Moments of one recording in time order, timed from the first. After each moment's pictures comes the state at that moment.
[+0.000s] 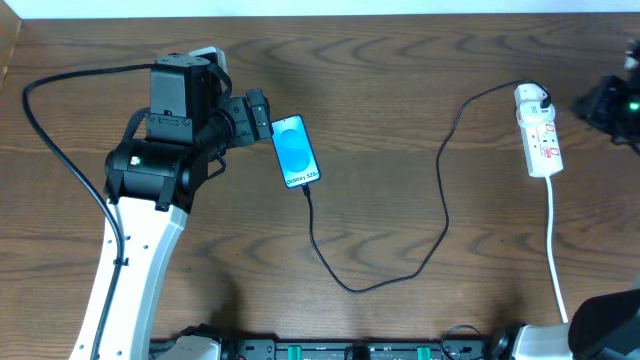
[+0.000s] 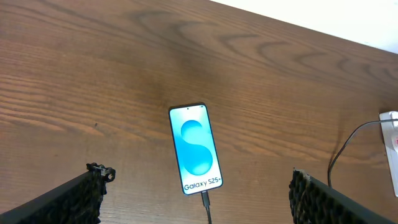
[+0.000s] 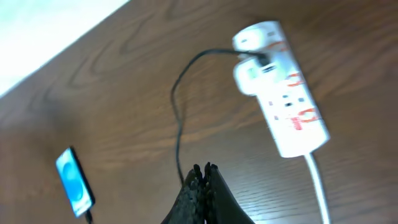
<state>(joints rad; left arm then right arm) -0.17 1.32 1.40 -0.87 0.05 -0.34 -0.43 1.60 1.62 -1.05 -0.44 0.11</state>
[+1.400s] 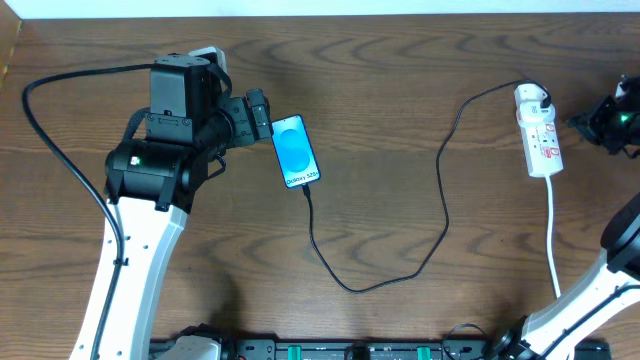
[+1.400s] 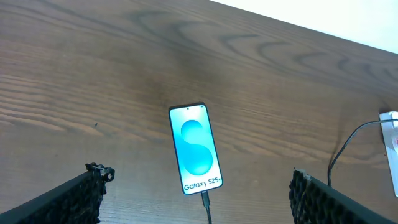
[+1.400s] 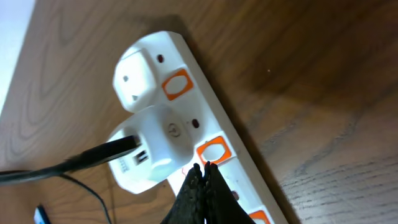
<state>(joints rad) -0.17 1.32 1.40 -0.87 0.05 -0.34 -0.57 2.14 1.62 -0.71 -0.59 0.15</state>
